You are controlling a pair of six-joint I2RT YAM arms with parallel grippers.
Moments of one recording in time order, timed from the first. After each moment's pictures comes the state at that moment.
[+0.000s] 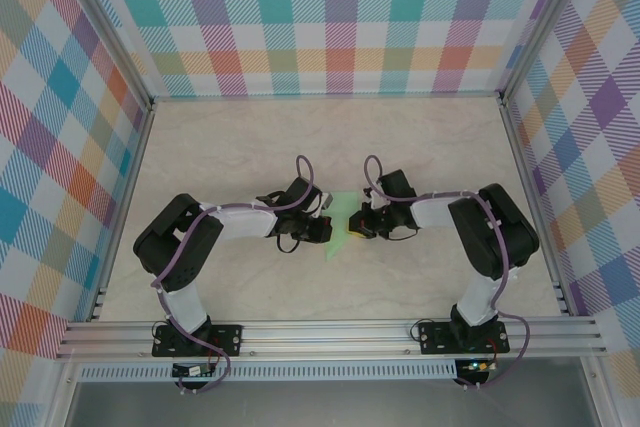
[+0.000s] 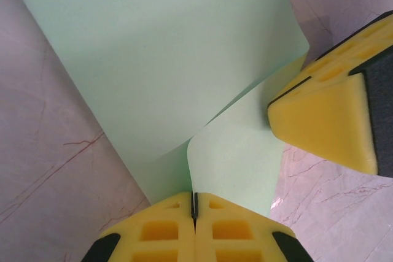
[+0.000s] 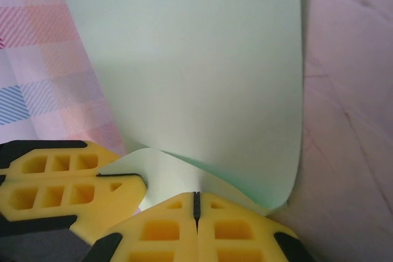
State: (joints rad) left arm -0.71 1.78 0.91 -0.17 0.31 -0.47; right arm 0.46 1.77 0.77 -0.04 -0.68 0.73
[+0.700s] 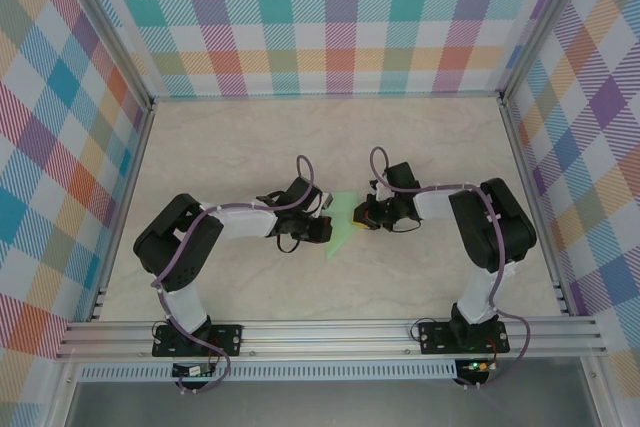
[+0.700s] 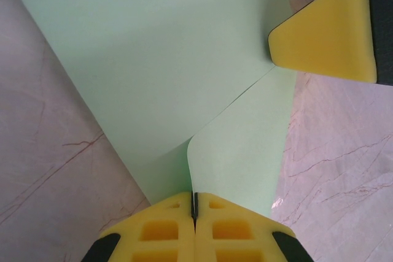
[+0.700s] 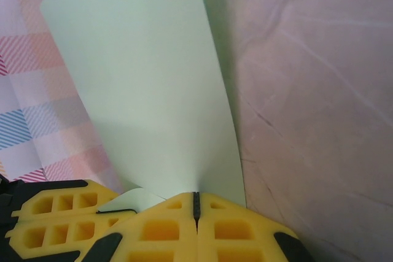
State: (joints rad) left arm -0.71 1.78 0.91 -0.17 0.31 -0.47; right arm 0.41 1.82 0.82 -0.06 -0.67 0.71
